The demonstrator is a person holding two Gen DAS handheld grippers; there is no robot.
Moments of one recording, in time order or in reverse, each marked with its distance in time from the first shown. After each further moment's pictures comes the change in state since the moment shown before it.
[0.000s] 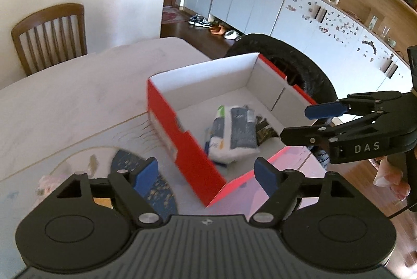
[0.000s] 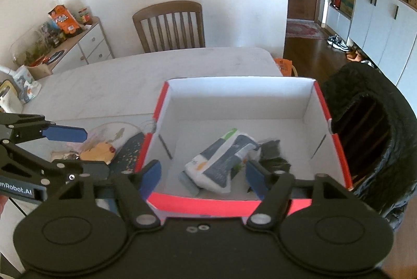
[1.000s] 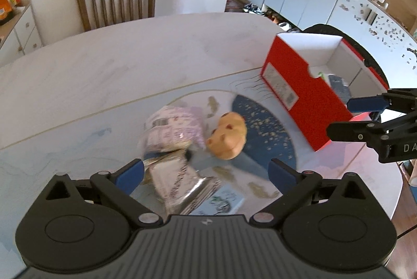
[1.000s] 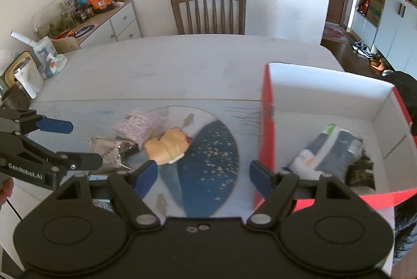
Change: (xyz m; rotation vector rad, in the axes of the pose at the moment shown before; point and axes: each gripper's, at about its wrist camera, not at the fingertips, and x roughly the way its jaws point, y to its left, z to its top) left arm -0.042 0.150 -0.084 -0.130 0.052 0.172; right arm 0.058 0.149 -0.009 -0.080 0.028 0.049
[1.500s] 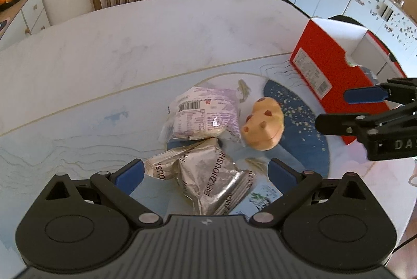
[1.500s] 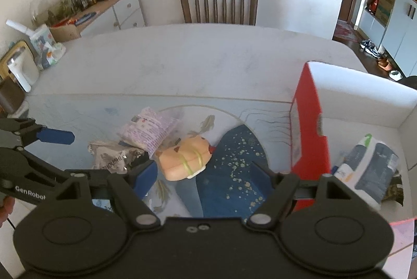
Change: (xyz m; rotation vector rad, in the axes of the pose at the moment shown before) left arm 0.037 0.029 -0.007 -0.028 0.057 0.048; right arm 0.058 0.031 0.014 -0.034 0.058 -0.016
